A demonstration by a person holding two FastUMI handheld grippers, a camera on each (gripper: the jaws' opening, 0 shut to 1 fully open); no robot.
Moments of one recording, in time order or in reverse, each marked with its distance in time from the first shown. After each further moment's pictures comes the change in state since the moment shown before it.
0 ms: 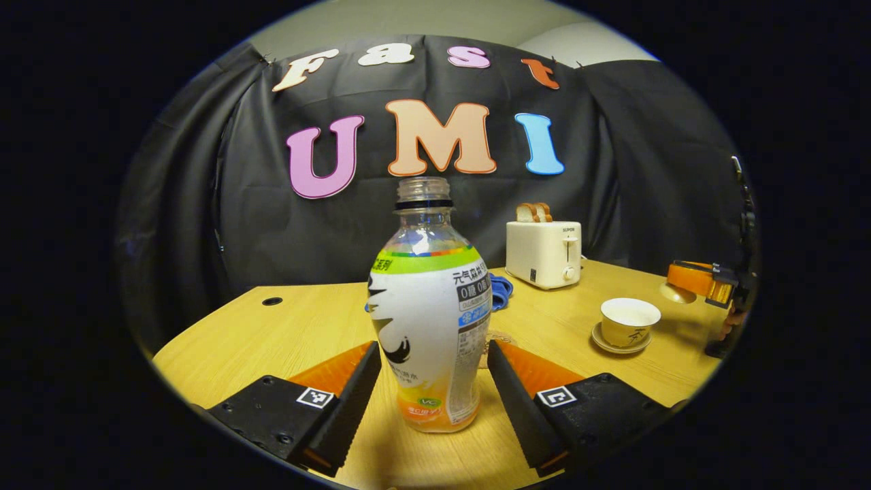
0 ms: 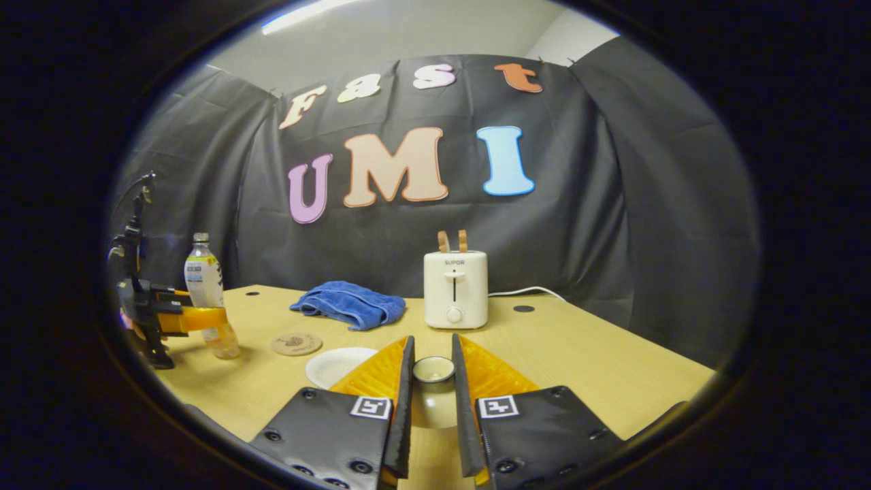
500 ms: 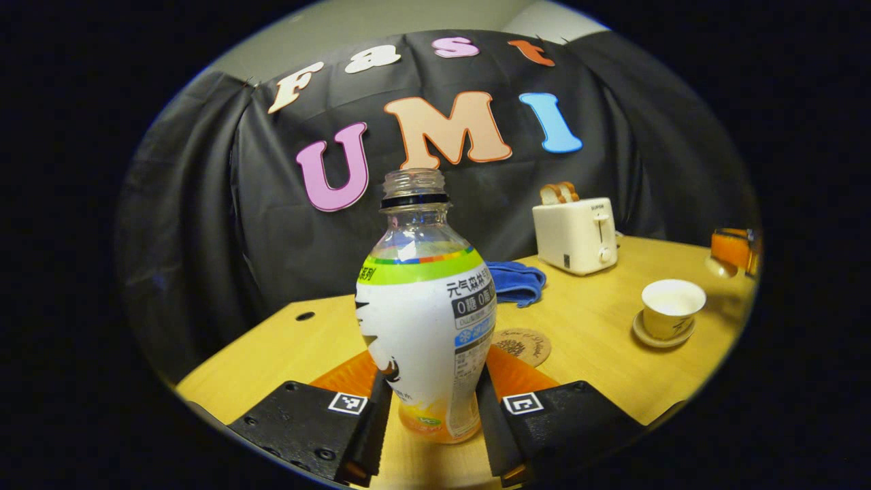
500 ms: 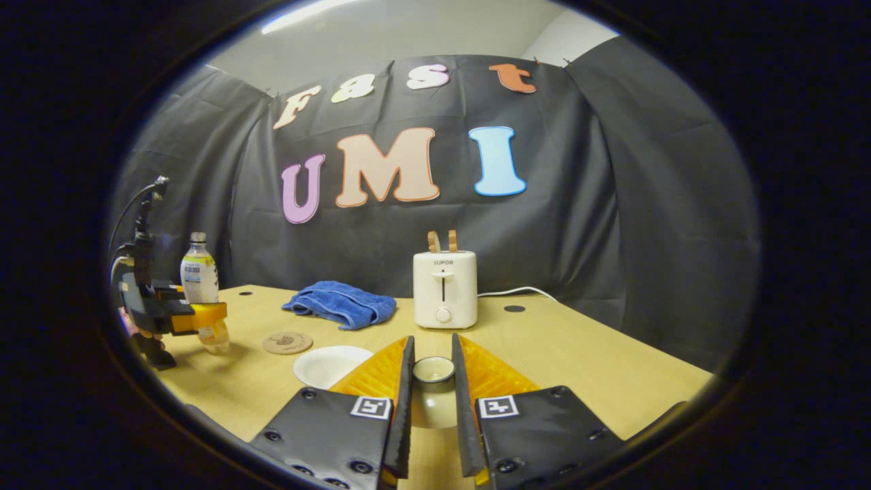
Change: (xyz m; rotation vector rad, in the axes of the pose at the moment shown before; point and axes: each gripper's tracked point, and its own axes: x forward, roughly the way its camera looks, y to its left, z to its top) left arm 0.015 0.014 -0.001 0.229 0.051 0.215; right arm -0.001 -0.015 0.001 -0.001 0.000 -0.030
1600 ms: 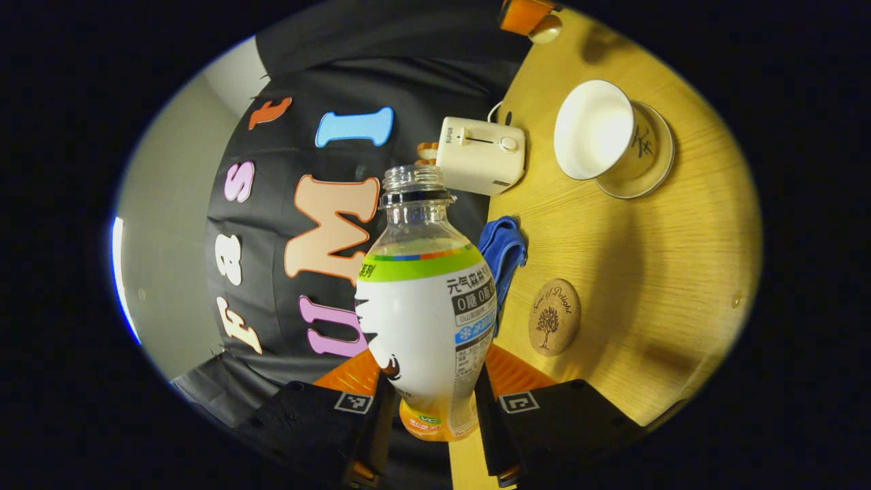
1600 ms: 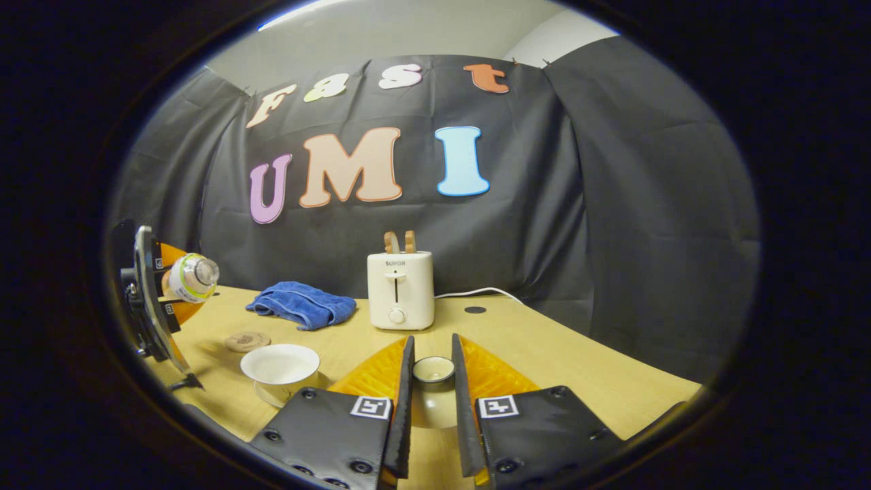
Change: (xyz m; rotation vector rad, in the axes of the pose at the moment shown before) left arm 0.005 -0.061 0.062 1.144 -0.086 0.032; right arm 0.003 -0.056 0.002 -0.002 -0.003 -0.114
